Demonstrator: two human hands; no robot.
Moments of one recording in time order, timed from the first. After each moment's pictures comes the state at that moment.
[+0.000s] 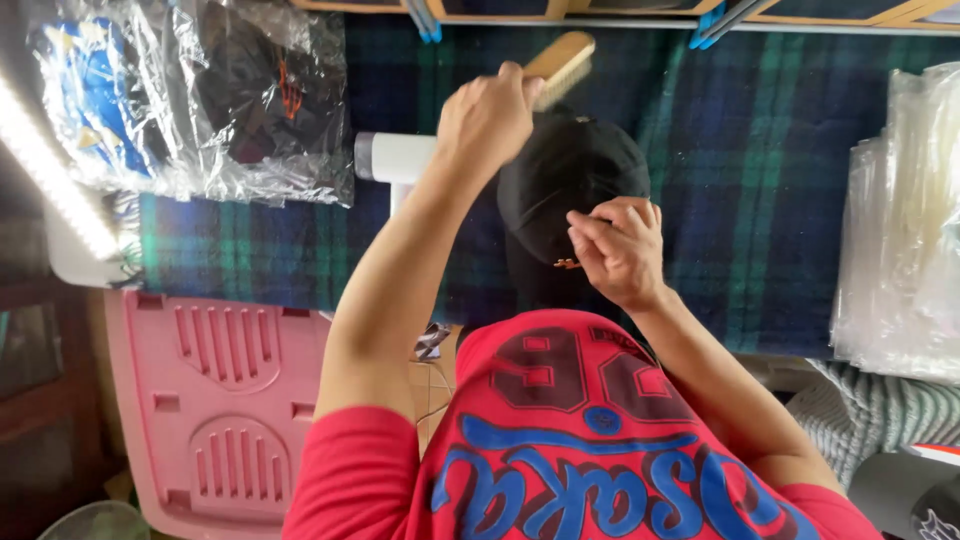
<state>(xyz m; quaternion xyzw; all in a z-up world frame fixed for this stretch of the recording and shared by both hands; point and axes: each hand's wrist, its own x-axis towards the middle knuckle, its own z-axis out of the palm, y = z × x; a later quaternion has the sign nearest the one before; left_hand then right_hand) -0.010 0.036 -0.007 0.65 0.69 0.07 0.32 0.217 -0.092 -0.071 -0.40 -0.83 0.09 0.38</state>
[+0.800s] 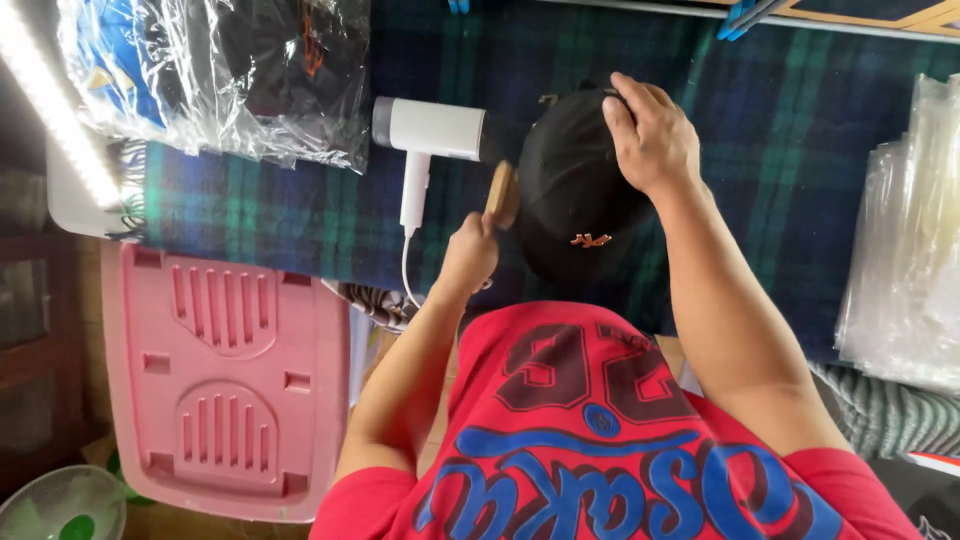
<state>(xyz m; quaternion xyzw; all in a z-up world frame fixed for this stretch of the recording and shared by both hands) -0.025 -0.160 -0.119 0.35 0.77 0.13 0.51 0.203 0.005 -0.059 -0.57 -0.77 0.28 0.13</state>
